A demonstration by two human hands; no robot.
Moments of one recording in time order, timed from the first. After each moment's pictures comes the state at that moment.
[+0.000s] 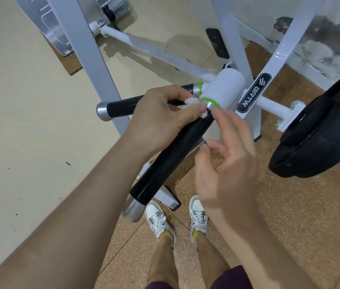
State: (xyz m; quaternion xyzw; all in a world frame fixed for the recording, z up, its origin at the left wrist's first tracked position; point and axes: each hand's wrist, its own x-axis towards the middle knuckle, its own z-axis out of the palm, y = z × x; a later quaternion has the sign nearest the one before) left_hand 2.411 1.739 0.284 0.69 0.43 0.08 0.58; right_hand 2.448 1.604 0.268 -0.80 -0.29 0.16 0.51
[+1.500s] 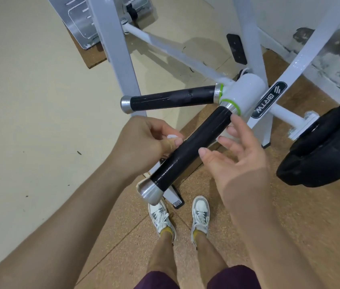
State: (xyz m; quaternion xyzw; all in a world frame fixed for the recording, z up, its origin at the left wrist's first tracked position) left_hand 2.342 1.733 0.293 0.66 0.47 0.05 0.58; right_hand 2.444 1.602 0.282 -0.75 -0.15 0.34 0.55
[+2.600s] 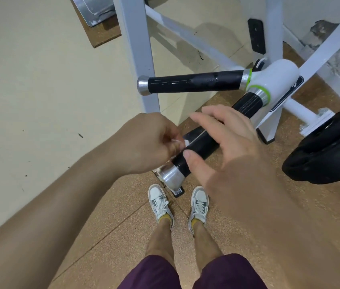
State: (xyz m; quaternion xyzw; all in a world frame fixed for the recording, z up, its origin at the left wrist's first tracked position) left_hand 2.304 1.742 0.304 0.80 0.37 -0.12 0.46; right_hand 2.419 1.617 0.305 -0.78 -0.51 0.24 0.28
